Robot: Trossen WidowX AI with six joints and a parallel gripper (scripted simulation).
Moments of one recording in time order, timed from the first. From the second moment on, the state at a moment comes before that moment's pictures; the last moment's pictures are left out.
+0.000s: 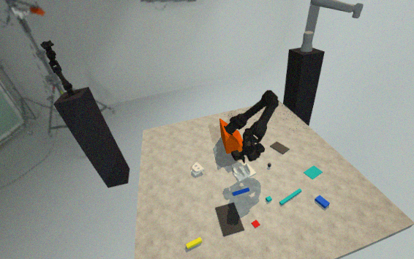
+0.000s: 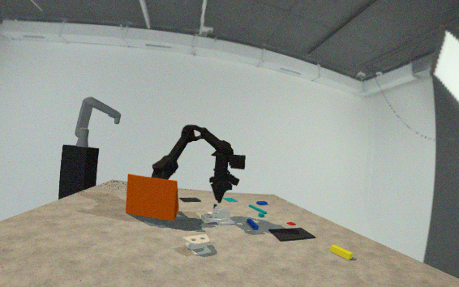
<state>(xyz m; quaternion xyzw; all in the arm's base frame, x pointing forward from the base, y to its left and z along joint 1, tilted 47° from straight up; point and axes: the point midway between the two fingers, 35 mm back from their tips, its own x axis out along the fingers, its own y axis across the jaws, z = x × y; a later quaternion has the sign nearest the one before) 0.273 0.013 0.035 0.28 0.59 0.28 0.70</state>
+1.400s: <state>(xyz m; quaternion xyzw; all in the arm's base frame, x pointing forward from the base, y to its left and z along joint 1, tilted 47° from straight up) 0.239 -0.153 -0.091 0.51 0.66 0.00 0.55</state>
